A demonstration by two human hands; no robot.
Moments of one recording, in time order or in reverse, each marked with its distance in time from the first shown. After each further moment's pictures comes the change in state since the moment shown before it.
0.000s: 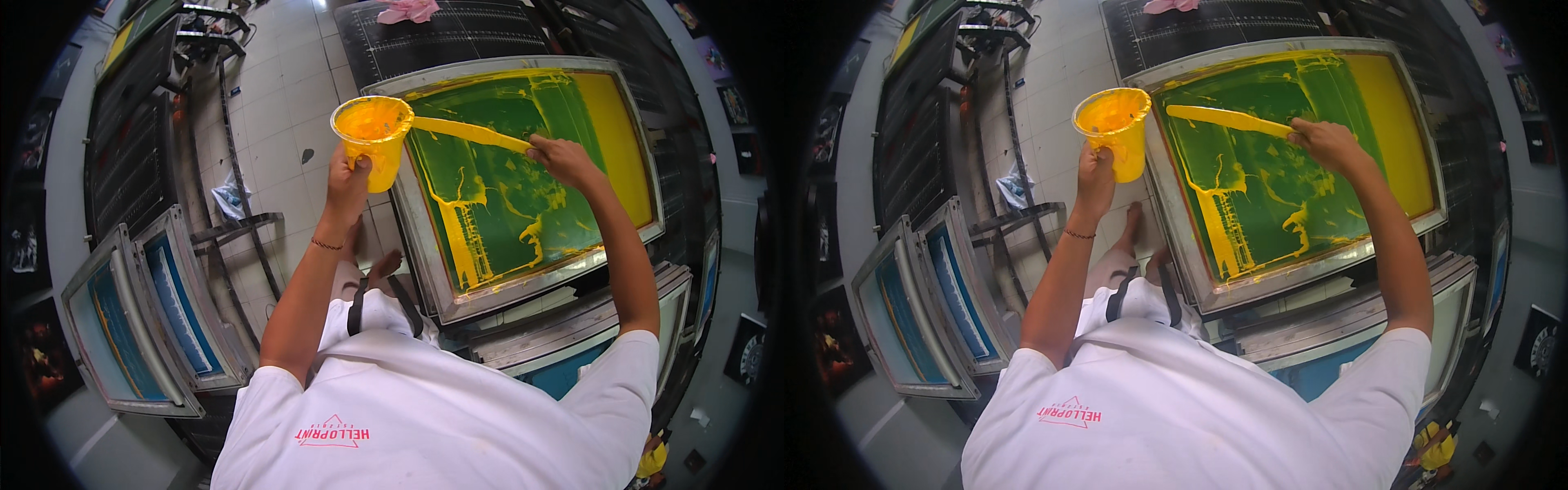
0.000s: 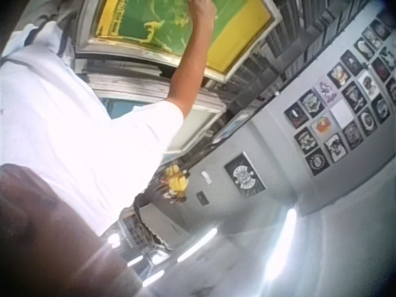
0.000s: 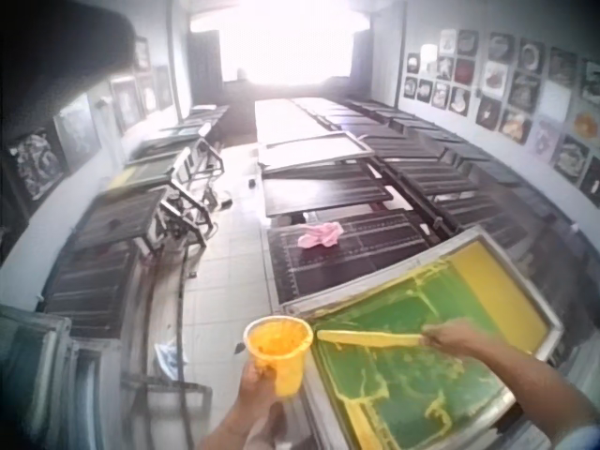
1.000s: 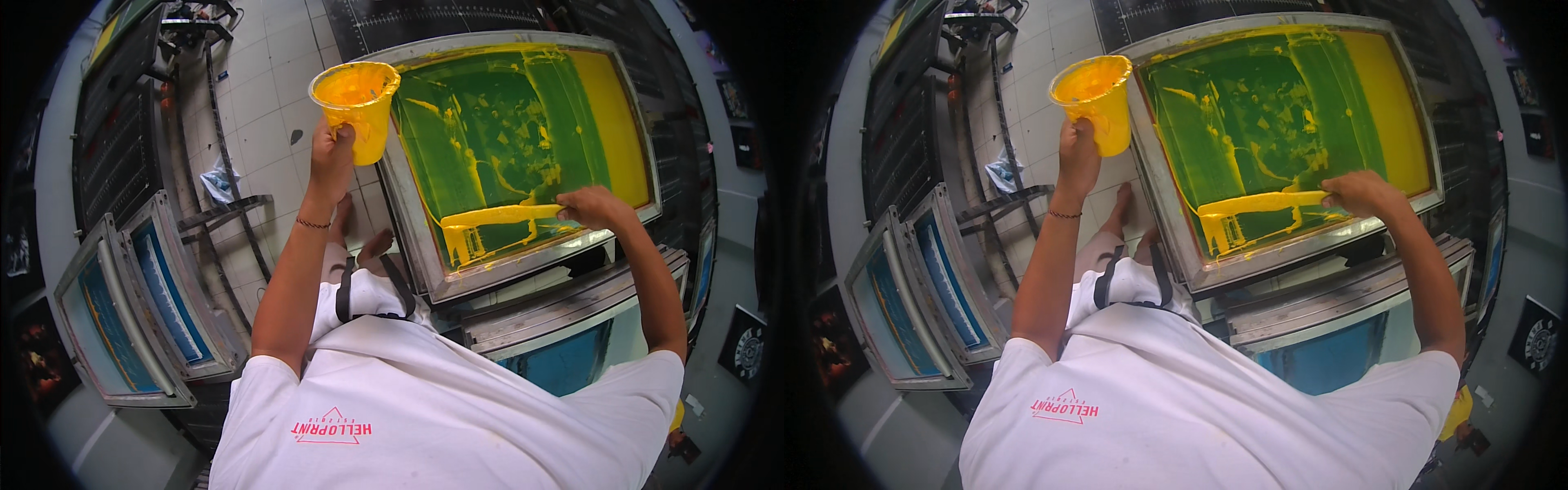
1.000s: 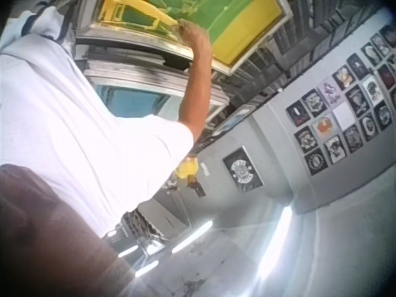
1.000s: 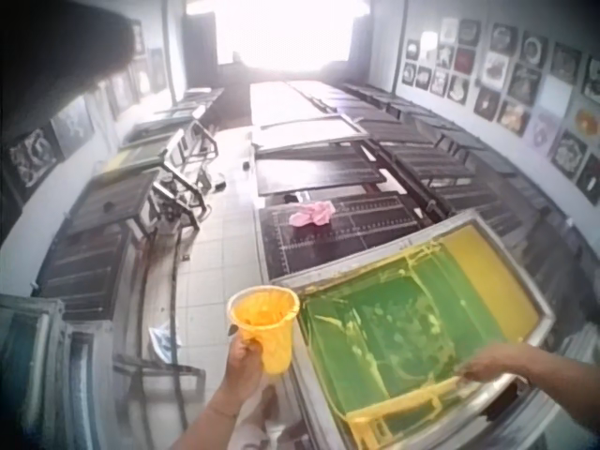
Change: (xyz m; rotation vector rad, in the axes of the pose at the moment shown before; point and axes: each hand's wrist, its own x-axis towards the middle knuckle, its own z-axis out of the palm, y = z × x) left_hand -0.005 0.005 0.003 0.154 -0.010 0.036; right_hand -0.105 0.013 0.000 -0.046 -0.587 -0.013
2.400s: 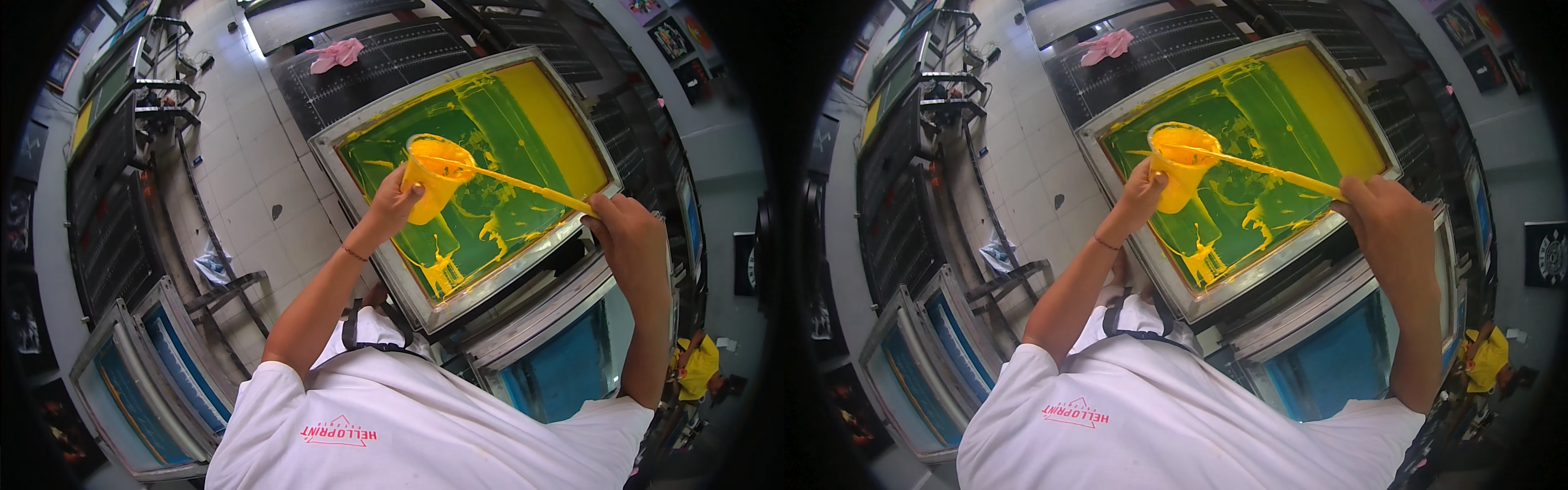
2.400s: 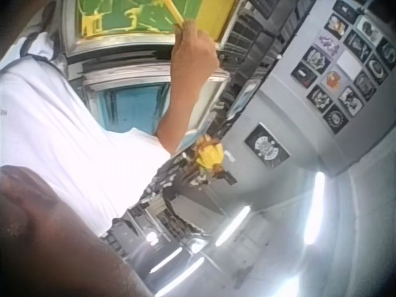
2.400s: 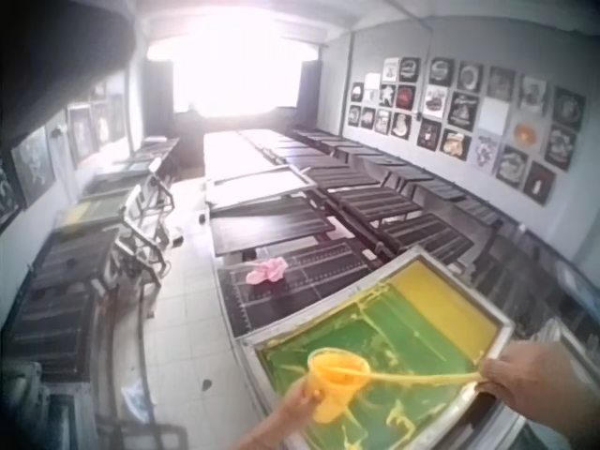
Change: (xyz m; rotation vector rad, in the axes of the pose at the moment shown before) left_hand 0.023 -0.008 0.107 -0.301 -0.551 -0.105; right_hand -0.177 -0.106 -0.032 -0.071 1.127 0.270
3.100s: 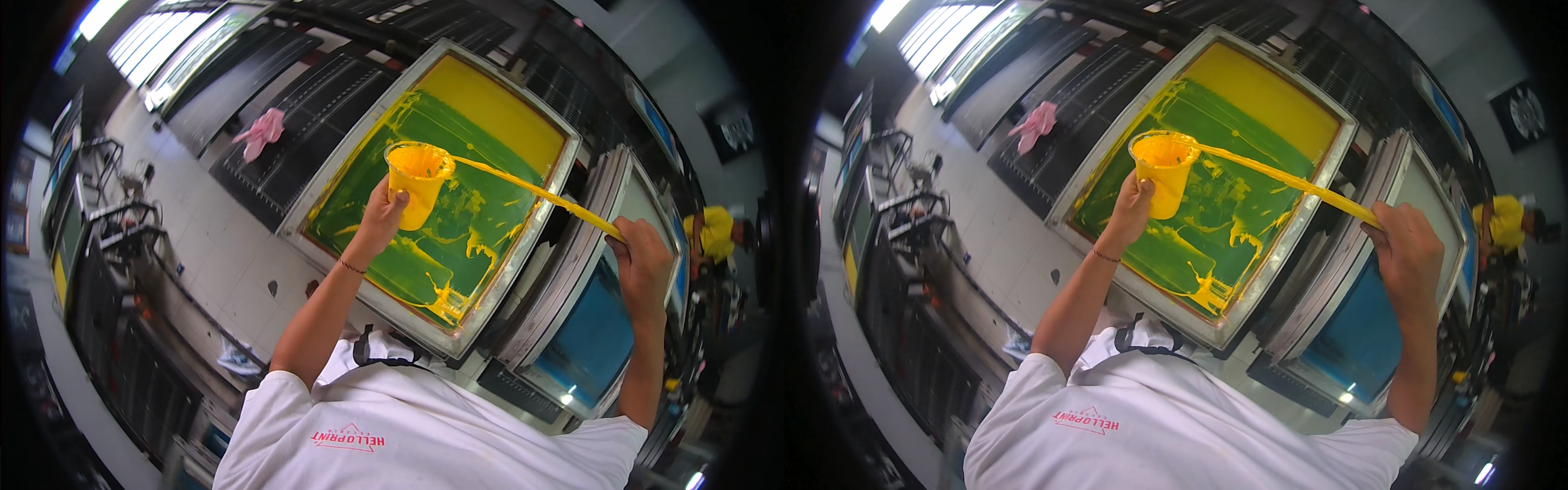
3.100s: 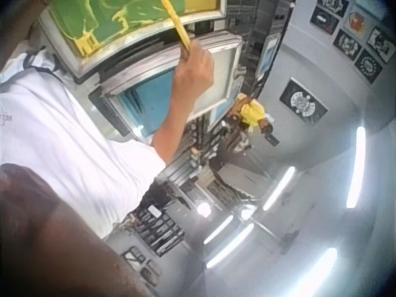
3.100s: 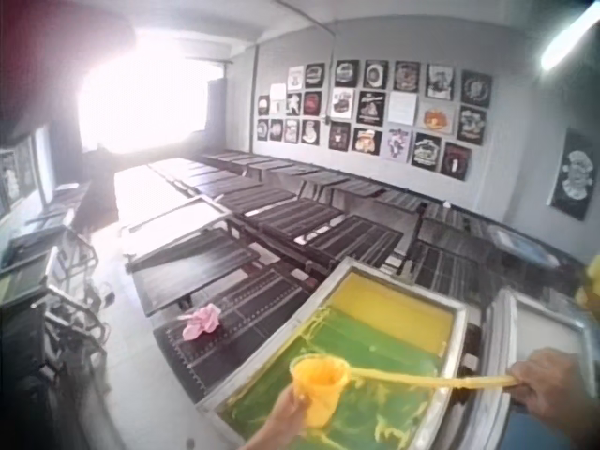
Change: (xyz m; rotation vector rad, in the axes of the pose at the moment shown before) left_hand 0.098 0.001 -0.002 -0.075 -0.289 -0.105; right_hand -0.048 -0.012 -0.014 -0.060 0.199 0.437
